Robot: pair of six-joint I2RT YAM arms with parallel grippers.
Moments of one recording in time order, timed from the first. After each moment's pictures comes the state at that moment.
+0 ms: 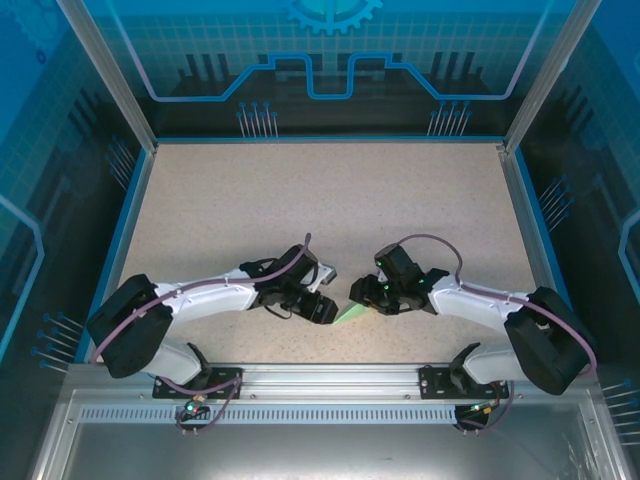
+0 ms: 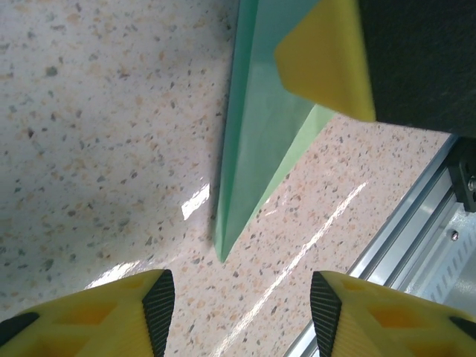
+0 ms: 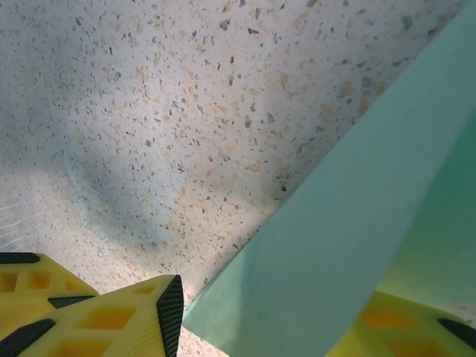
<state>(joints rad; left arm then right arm) -0.81 1.45 0.74 -0.34 0.41 -0.45 0.67 1.32 0.55 -0.24 -0.30 1.00</state>
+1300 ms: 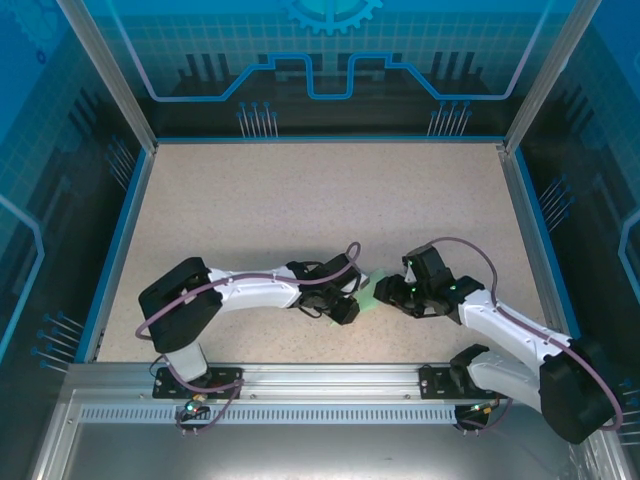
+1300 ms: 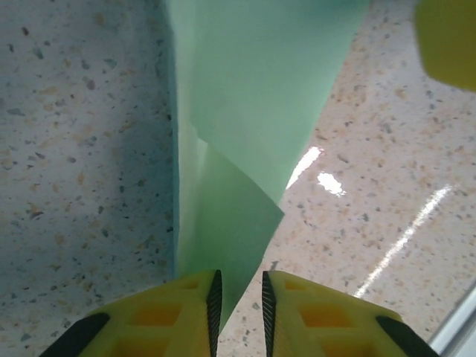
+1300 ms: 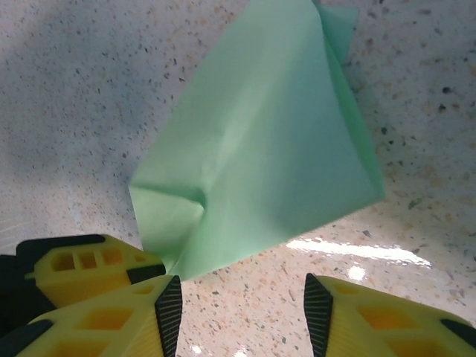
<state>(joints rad) -0.99 1.73 1.00 -0.38 0.16 -0.40 0.49 1.05 0.47 -0.42 -0.32 0.88</state>
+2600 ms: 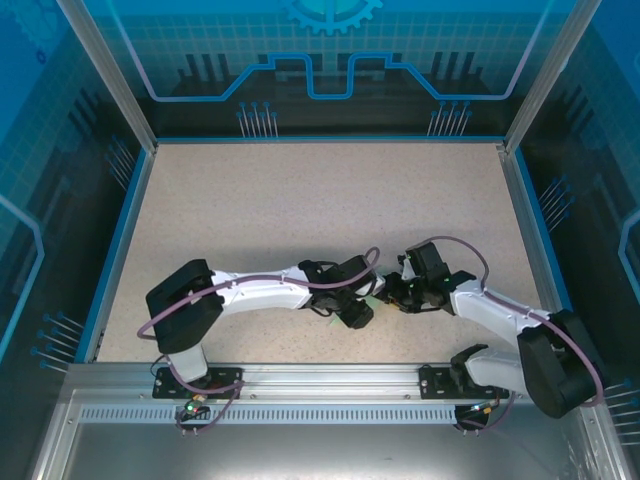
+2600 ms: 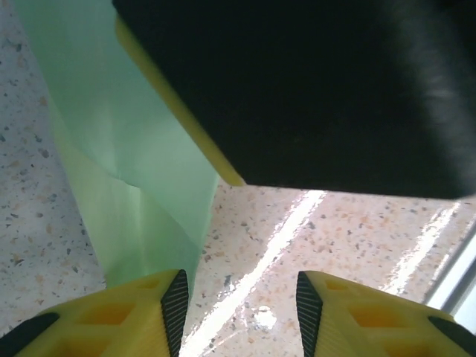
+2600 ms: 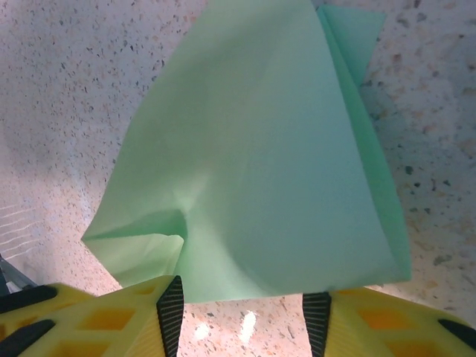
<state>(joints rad) -1.06 1.77 1.13 -0.49 0.09 -0.28 0.43 1.21 0.47 -0.30 -0.43 0.81</state>
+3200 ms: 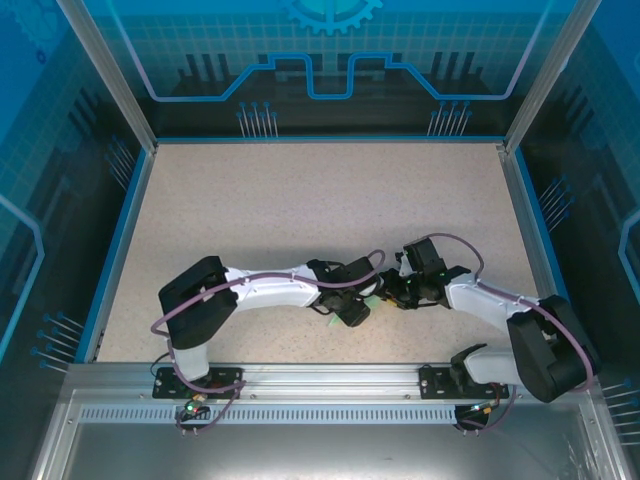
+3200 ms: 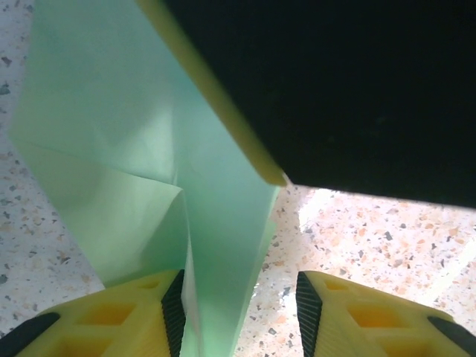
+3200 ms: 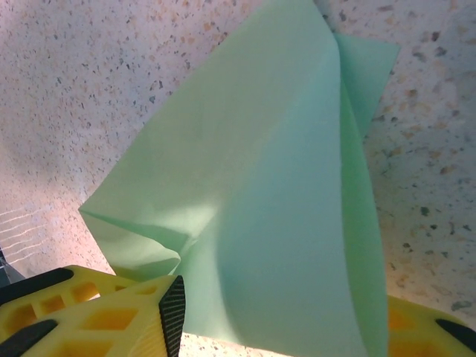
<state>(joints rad) -1.06 1.83 1.18 -0.55 0.00 -0.26 0.42 1.30 0.50 -0.26 -0.45 0.81</state>
